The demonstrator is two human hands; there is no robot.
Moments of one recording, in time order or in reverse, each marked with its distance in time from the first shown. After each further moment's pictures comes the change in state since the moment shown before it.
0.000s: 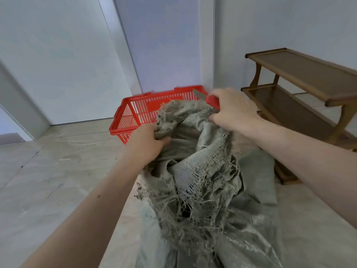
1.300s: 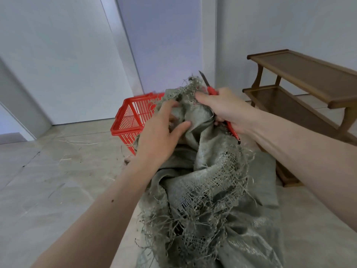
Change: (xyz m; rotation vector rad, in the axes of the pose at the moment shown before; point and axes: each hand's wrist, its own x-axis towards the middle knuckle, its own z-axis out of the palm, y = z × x) left_hand -0.012 0.033 0.001 -0.168 0.213 0.364; right_hand 0.007 -0.019 0.000 0.853 -0.192 0.132
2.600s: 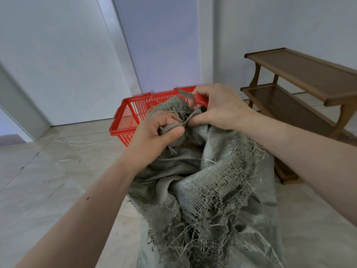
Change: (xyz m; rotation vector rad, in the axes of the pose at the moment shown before) left_hand -0.003 -0.021 -0.012 -0.342 -0.169 0.039; right_hand -0.008 -0.003 -0.010 -0.657 0.014 -0.460
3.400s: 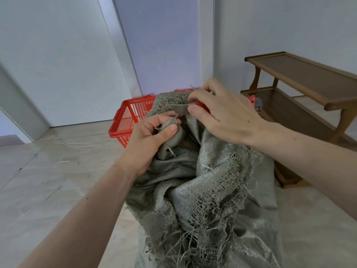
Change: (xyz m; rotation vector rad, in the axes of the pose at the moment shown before) left_hand 0.000 -0.014 0.006 -0.591 0.074 -0.116; right_hand -0.023 -0.011 -0.003 -0.282 0.135 -0.154
